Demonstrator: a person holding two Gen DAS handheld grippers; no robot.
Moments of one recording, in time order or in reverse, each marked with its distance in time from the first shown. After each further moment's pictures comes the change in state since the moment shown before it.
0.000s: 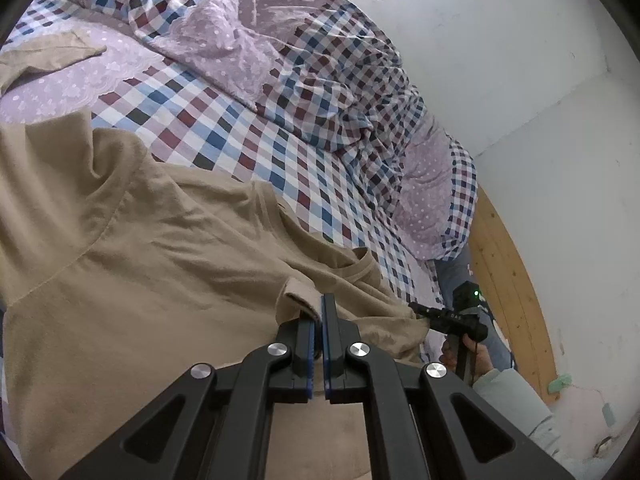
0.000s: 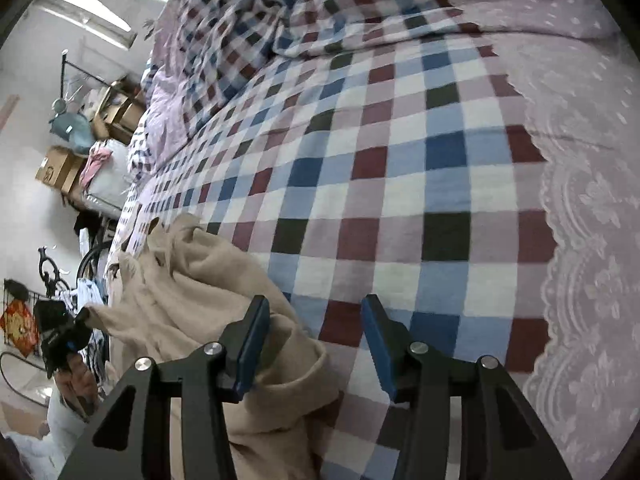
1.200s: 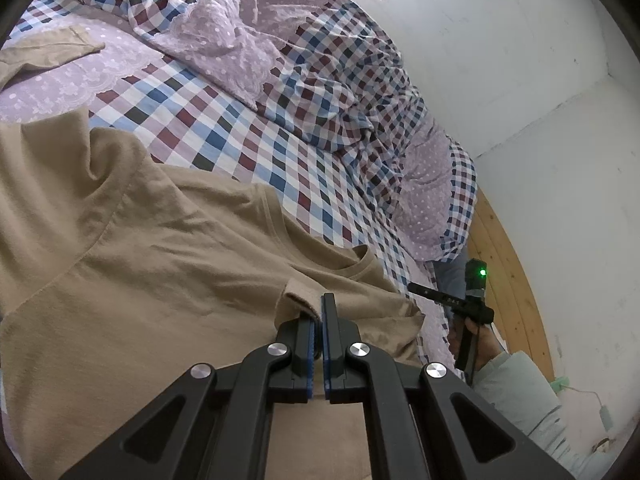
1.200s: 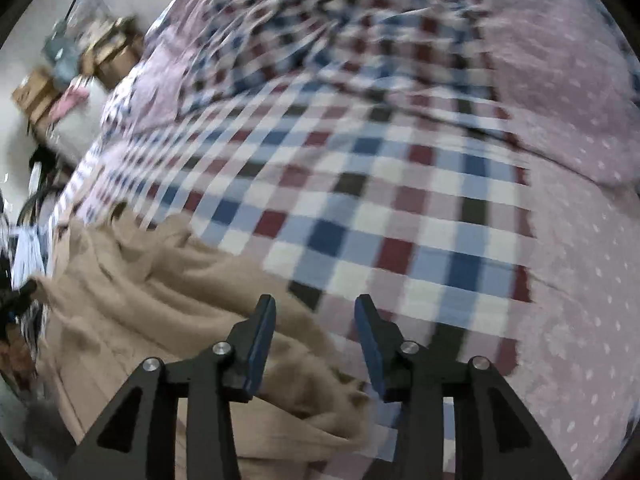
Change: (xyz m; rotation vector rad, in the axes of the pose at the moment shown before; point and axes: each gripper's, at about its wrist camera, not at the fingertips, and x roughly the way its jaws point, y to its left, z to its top) left arm 0.004 0.004 0.002 0.006 0.009 -0.006; right arm 0.023 0.069 0.039 -0.278 0.029 -0.292
